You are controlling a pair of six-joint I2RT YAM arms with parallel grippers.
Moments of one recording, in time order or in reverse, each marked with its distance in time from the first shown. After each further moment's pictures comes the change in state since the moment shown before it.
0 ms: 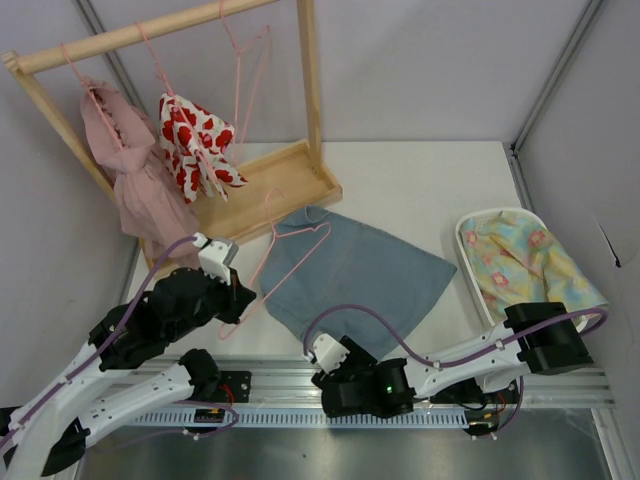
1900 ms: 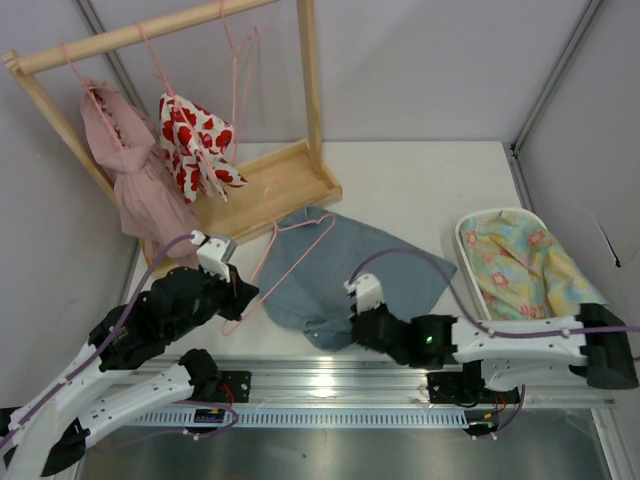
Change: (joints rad) left arm 0.000 -0.008 -0.011 0.063 -0.001 -0.006; right arm -0.306 -0.281 -0.068 -0.013 -0.068 0.004
